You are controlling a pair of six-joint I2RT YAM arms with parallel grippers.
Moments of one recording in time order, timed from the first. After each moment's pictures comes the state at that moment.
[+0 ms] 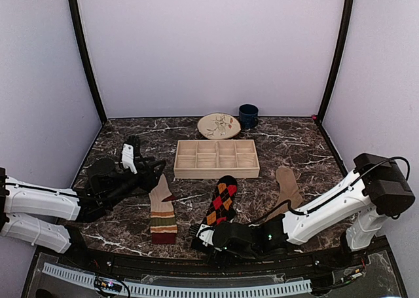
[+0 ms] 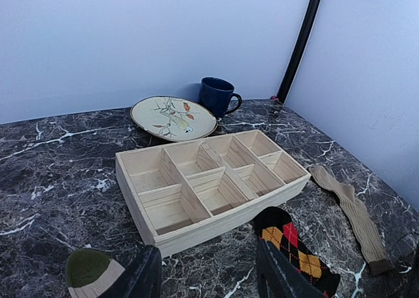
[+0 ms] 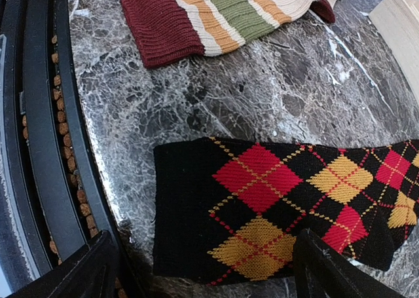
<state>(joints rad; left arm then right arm) -0.82 1.12 0.33 0.68 -0.25 -0.27 1.52 1.74 0.83 0.05 0.32 0.13</state>
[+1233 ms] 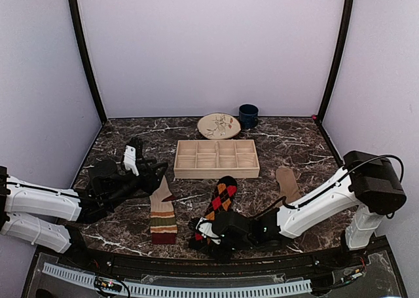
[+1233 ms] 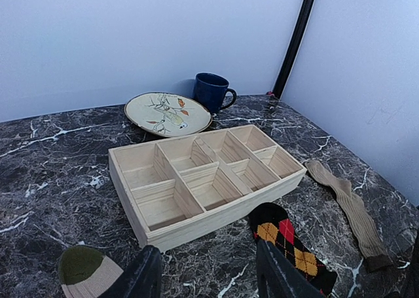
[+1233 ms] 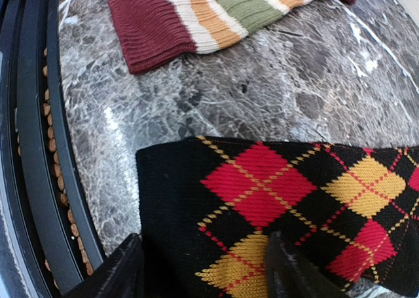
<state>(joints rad) -0.85 1.14 0.33 0.68 -0.26 -0.27 1.43 1.80 0.82 0.12 0.14 0.17</state>
